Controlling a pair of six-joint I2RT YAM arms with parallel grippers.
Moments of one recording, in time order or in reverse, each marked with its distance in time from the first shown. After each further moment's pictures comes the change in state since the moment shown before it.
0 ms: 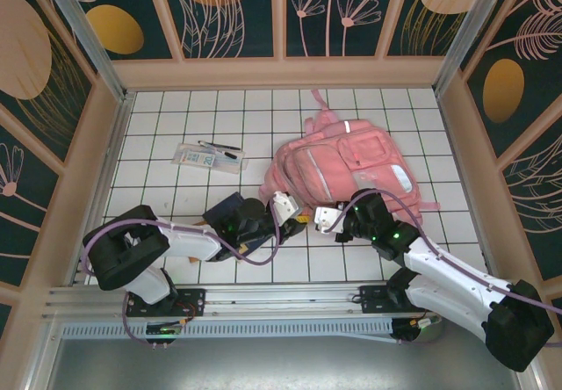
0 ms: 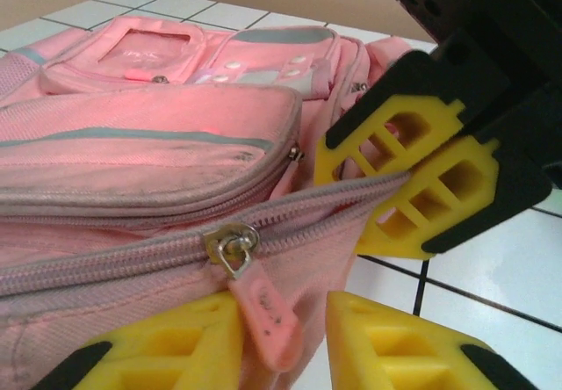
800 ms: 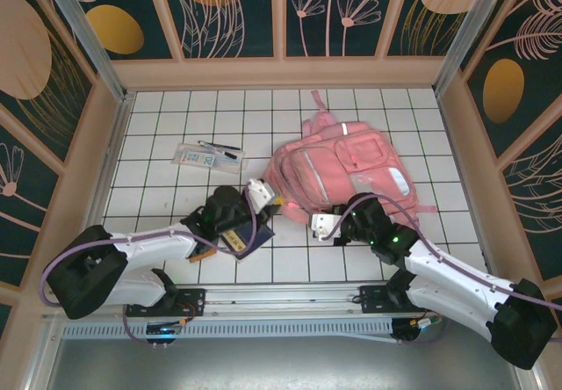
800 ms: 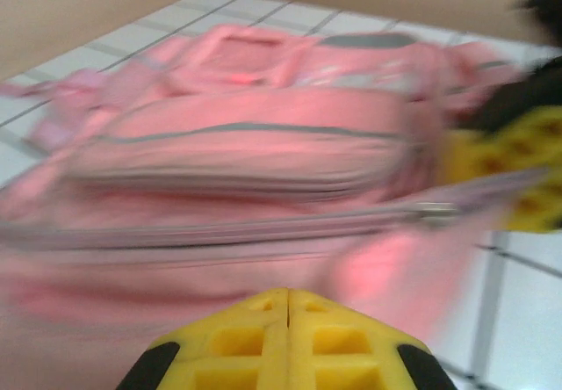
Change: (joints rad) left arm 0.211 -0.265 -0.047 -0.274 0.040 0.113; right arm 0.068 -0.021 -0.011 0.005 0.047 -0.059
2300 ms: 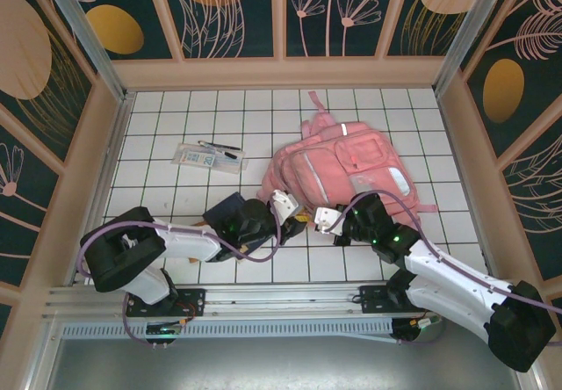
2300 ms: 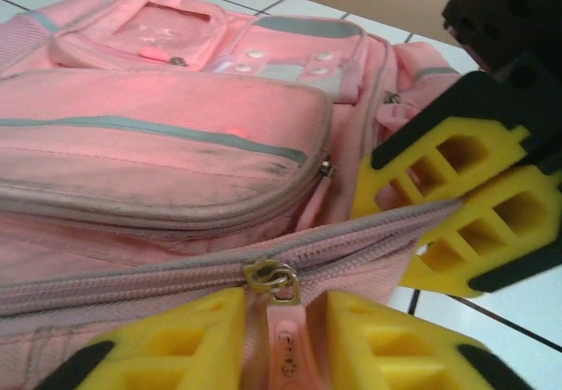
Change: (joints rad) left arm -0.233 0.242 0.058 0.197 -0.118 -0.207; right arm -0.042 0.001 -0.013 0.009 -0.088 0.197
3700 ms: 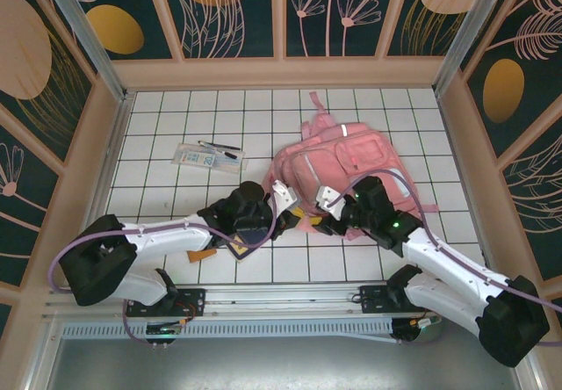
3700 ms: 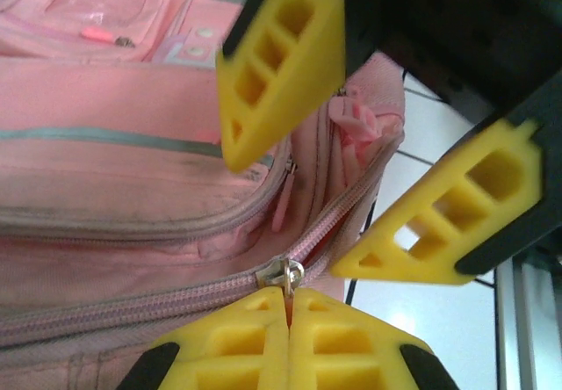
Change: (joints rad) left arm 0.093 -0.145 0.119 -0.388 0.270 0.071; right arm -0.084 0.085 0.128 -0.055 -0.183 0.227
